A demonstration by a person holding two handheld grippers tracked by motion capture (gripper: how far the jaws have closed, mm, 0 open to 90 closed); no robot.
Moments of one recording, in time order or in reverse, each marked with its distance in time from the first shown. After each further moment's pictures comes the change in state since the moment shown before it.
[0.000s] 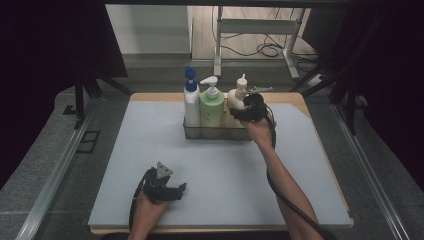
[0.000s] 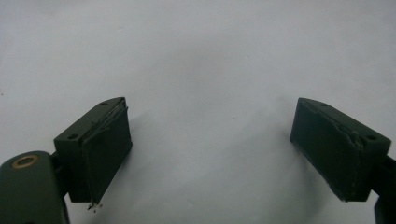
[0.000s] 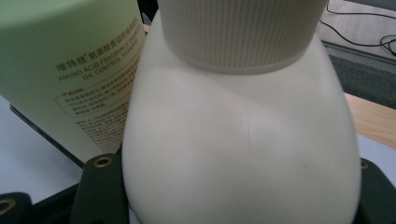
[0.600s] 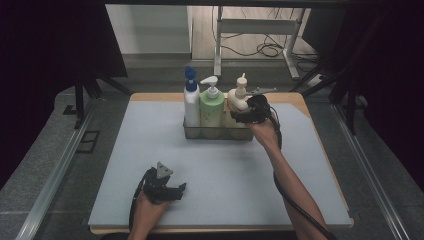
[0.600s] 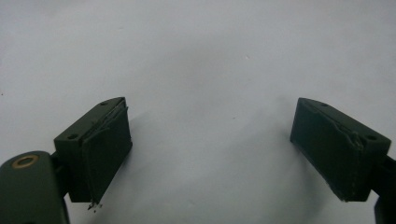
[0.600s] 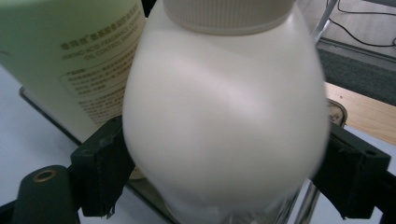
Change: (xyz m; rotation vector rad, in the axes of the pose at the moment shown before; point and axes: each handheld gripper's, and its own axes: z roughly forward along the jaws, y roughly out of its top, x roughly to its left) left arm 0.000 0.000 0.000 -0.001 0.000 0.000; right arm -0.009 -0.005 -0.009 0.001 0.038 -0.023
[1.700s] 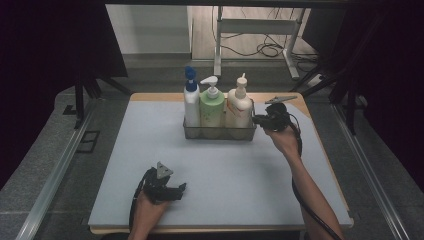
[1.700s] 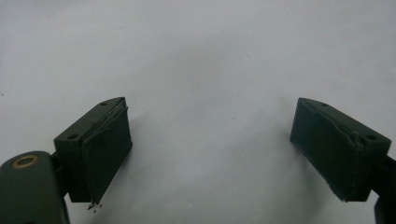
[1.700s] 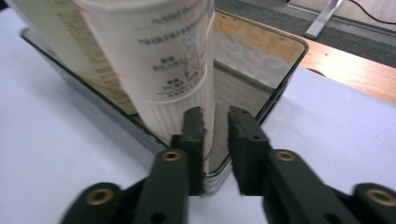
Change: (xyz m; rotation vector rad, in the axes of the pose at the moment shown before) left arm 0.000 0.000 0.000 0.000 0.001 -0.001; right arm -0.036 -0.036 -0.030 0.075 0.040 -0.002
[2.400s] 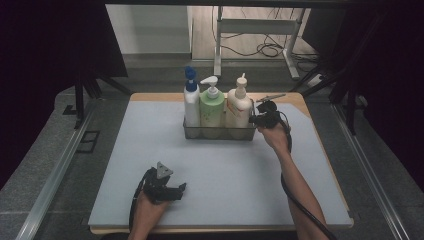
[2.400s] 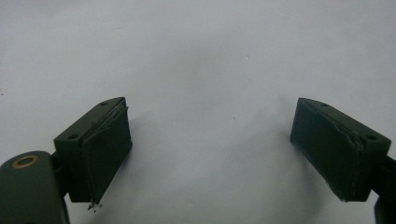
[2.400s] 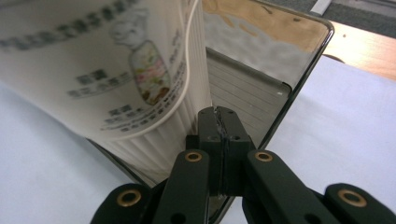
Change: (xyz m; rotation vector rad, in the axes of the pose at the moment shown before) left arm 0.000 0.000 0.000 0.001 0.000 0.001; right arm -0.005 0.005 0.040 0.064 0.003 0.053
